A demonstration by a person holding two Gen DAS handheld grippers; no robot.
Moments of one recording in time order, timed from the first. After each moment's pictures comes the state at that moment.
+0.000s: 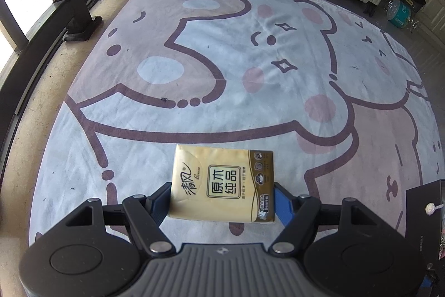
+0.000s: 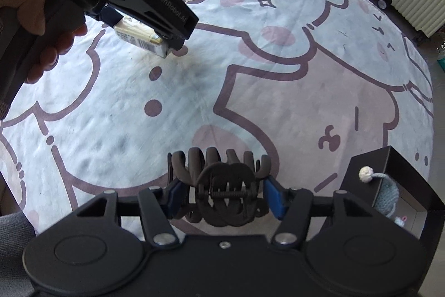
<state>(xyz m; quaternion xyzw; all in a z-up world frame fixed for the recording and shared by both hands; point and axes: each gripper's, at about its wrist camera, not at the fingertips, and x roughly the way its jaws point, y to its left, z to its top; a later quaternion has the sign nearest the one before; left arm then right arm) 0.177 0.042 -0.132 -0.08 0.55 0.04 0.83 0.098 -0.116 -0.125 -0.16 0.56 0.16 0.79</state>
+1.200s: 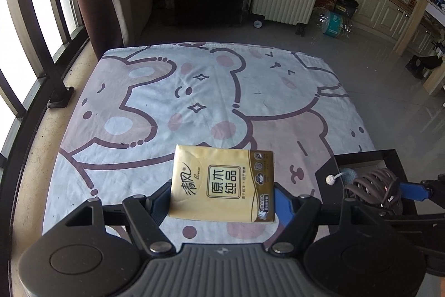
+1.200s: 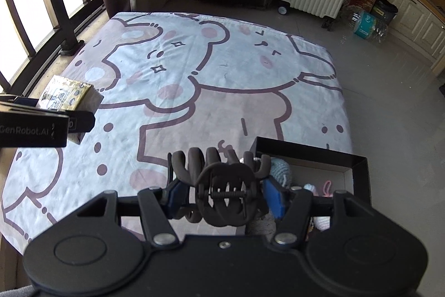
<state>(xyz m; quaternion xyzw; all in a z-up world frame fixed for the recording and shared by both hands) 0.092 -0.038 -0.021 -0.02 0.46 -0.05 0.89 0.068 -0.212 -0.036 -0.04 0.48 0.01 0.87</state>
